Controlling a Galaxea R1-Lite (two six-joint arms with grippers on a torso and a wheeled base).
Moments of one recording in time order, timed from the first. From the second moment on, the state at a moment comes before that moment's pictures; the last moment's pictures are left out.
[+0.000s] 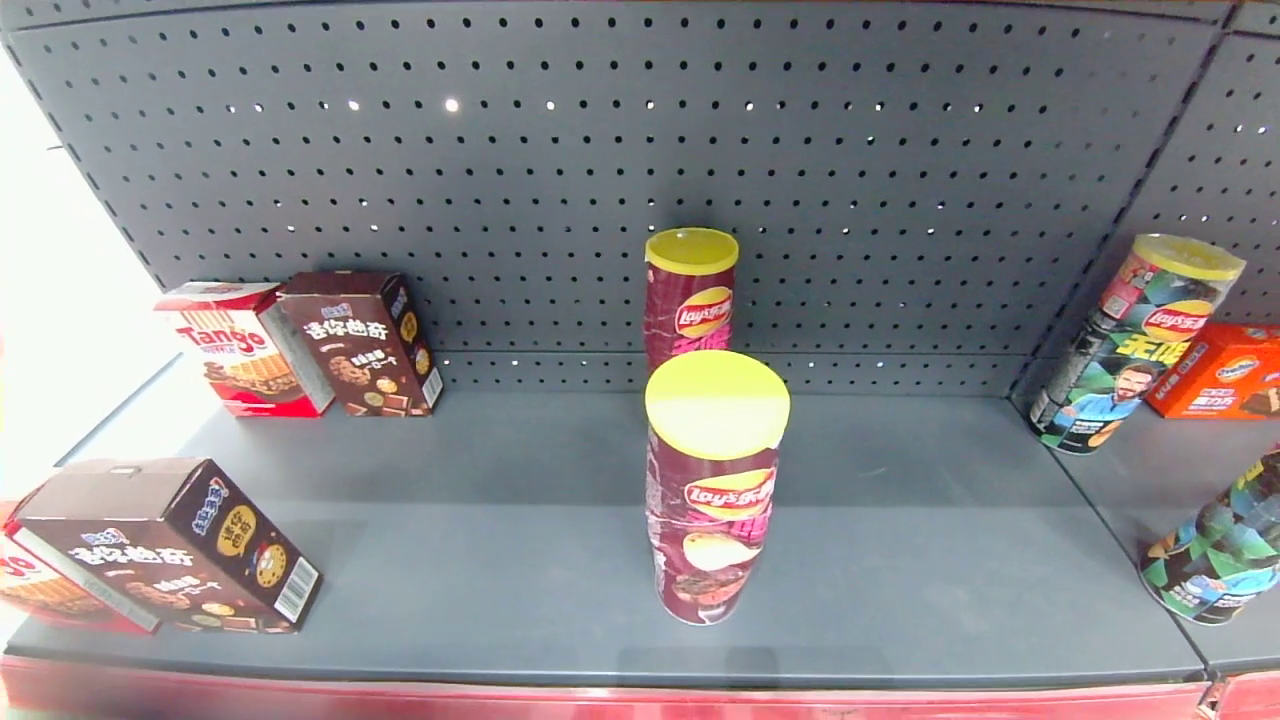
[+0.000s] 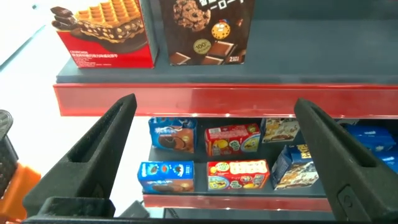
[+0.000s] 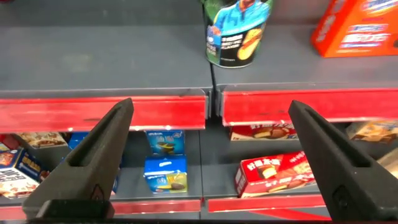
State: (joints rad) left arm 0.00 0.00 0.00 0.00 0.01 0.00; right arm 0.00 0.00 0.00 0.00 -0.06 0.00
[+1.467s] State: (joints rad) left arm 0.00 0.00 0.00 0.00 0.01 0.00; right arm 0.00 0.00 0.00 0.00 -0.06 0.00
